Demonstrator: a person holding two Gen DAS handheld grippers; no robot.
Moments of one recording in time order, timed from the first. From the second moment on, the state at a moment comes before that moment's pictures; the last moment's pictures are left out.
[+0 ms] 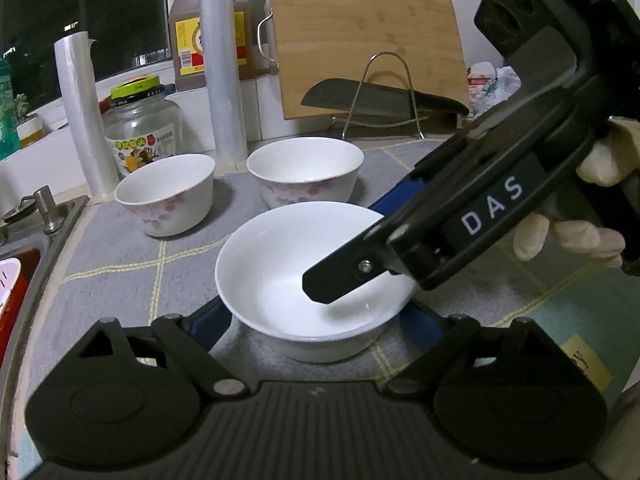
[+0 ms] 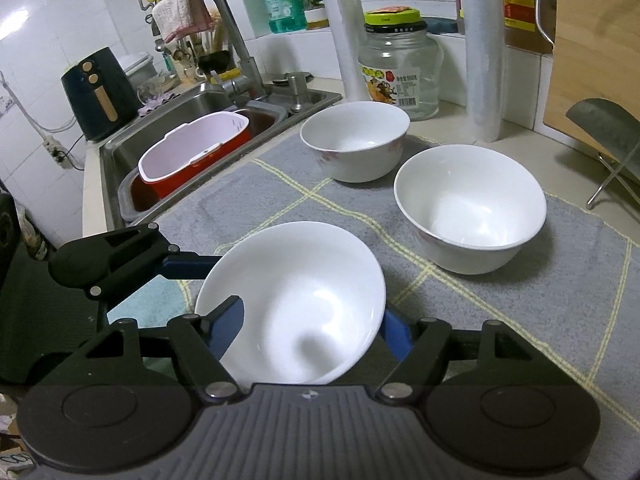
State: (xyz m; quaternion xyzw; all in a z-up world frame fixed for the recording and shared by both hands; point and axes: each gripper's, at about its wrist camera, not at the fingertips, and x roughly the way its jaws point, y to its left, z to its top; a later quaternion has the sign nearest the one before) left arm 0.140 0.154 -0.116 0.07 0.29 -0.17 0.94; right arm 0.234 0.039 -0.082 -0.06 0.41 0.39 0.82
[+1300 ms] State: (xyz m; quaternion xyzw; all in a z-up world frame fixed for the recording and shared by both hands) left arm 0.128 0.052 -0.102 0.07 0.28 -0.26 0.92; right arm 0.188 -0.083 -0.062 -0.07 0.42 0.34 0.84
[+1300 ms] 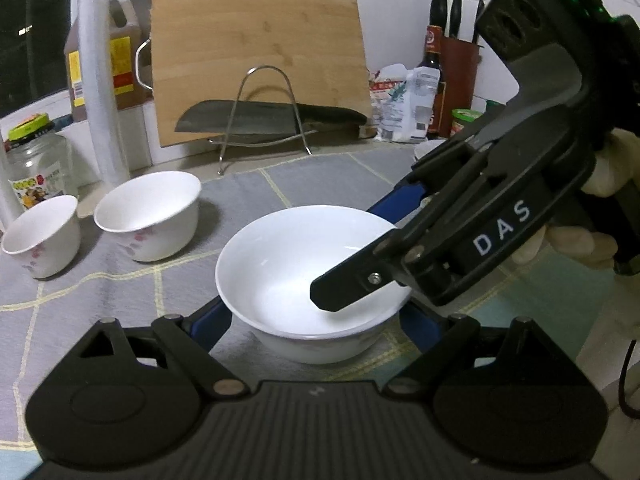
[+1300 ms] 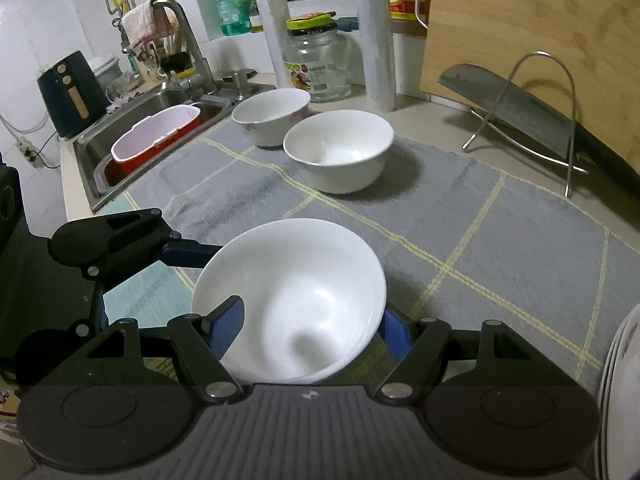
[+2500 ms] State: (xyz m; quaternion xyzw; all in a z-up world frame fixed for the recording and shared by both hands) left arm 0.113 0.066 -0.101 0.05 0.29 -0.26 0.92; right arm 0.187 -0.087 -0.066 -0.08 0.41 0.31 0.85
